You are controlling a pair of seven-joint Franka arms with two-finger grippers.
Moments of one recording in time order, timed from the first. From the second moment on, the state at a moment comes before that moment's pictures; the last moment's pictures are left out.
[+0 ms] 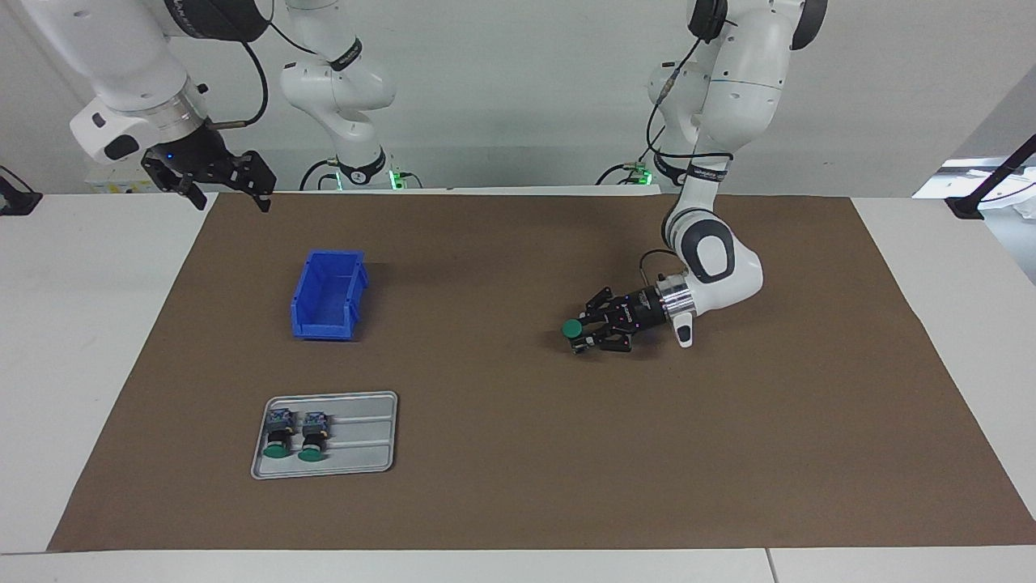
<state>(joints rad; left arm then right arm) -0.33 0.35 -0.03 -2.16 -1.67 2.12 -0.64 0.00 -0.02 -0.04 -1.55 -0.02 1.41 0.01</state>
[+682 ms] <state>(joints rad) -0.32 0.35 -0.02 -2.16 -1.68 2.11 -0.63 0.00 -0.02 -0.04 -1.55 -0.02 1.41 0.01</state>
